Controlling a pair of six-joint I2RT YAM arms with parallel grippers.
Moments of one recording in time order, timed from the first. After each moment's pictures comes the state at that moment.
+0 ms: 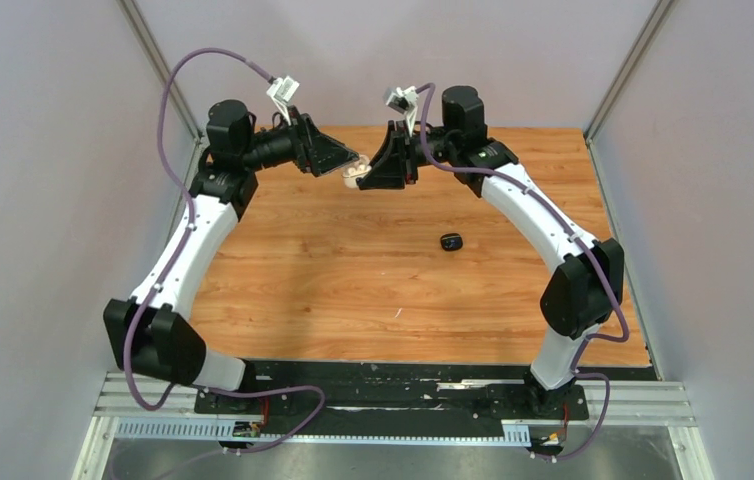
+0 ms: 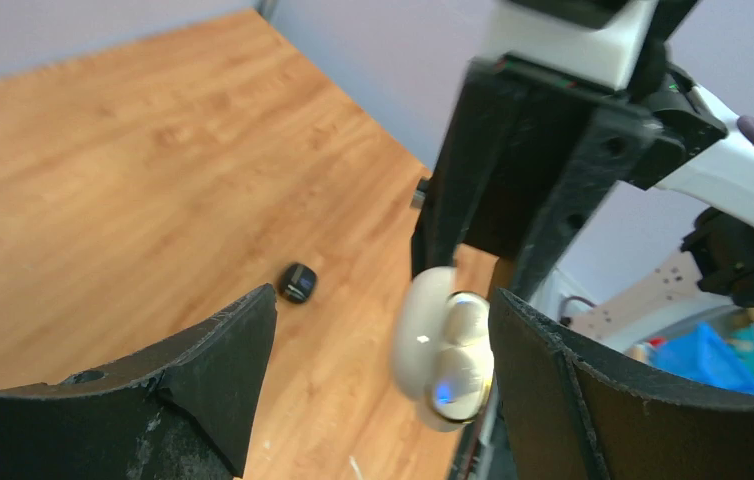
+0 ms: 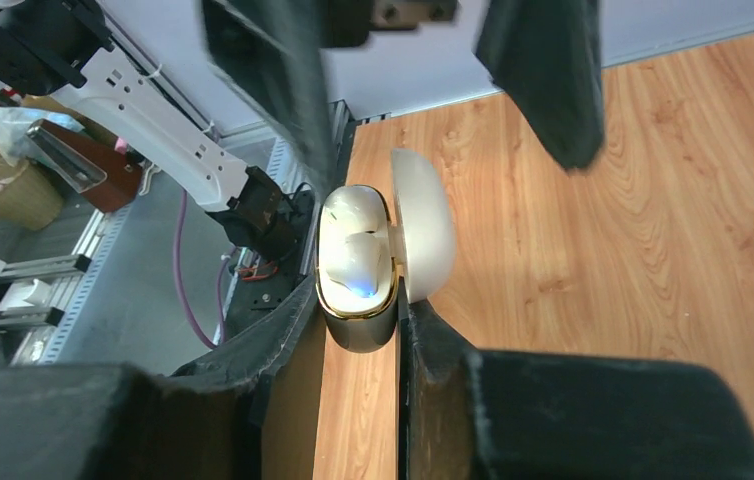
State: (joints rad) left arm -0.22 1.38 1.38 -0.02 0.89 -0.44; right arm 0.49 1.78 1.70 -0.13 -1.22 0.17
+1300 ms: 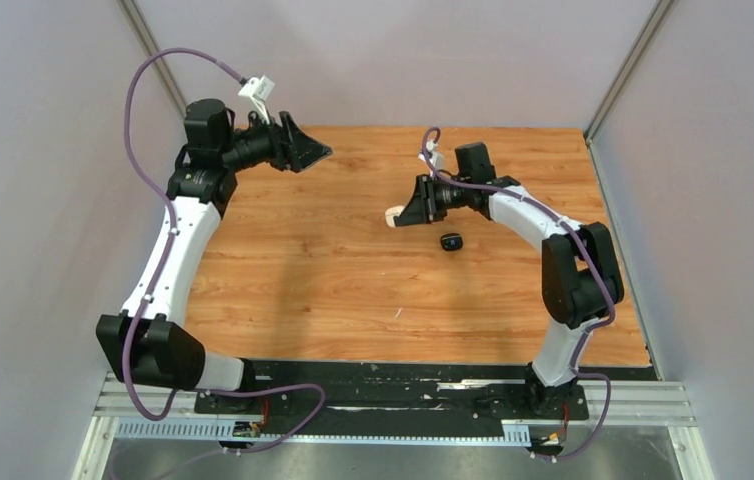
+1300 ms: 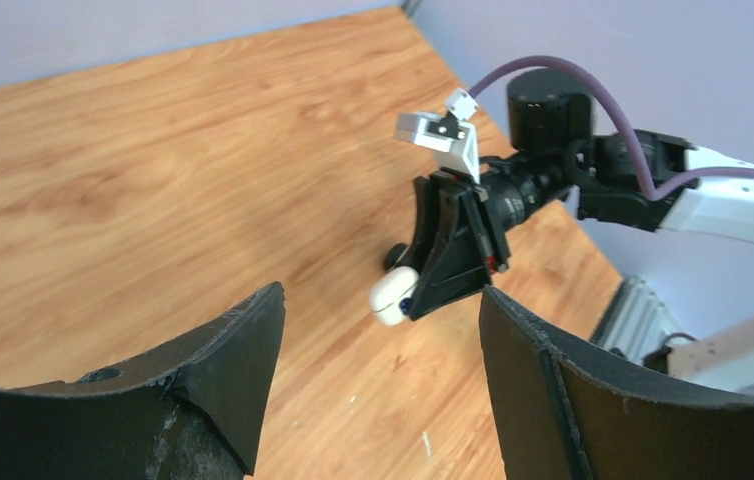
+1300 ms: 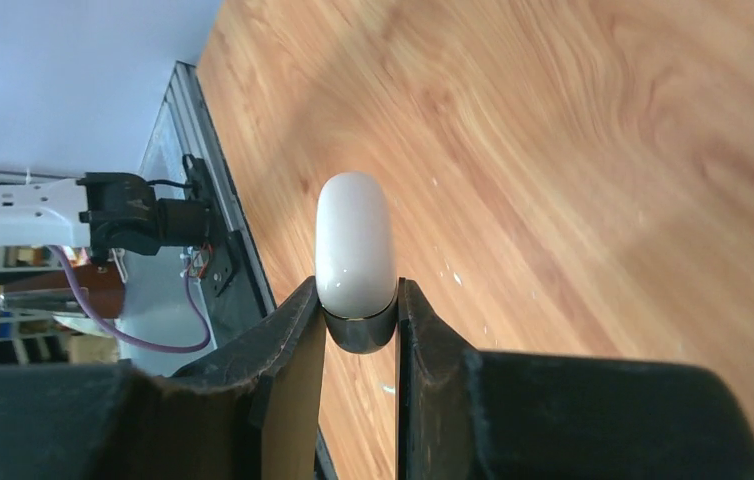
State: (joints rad) left arm -0.11 1.39 1.43 -0.23 0.82 -0.35; right arm 0.36 1.81 1.35 -0.24 -0.94 0.25
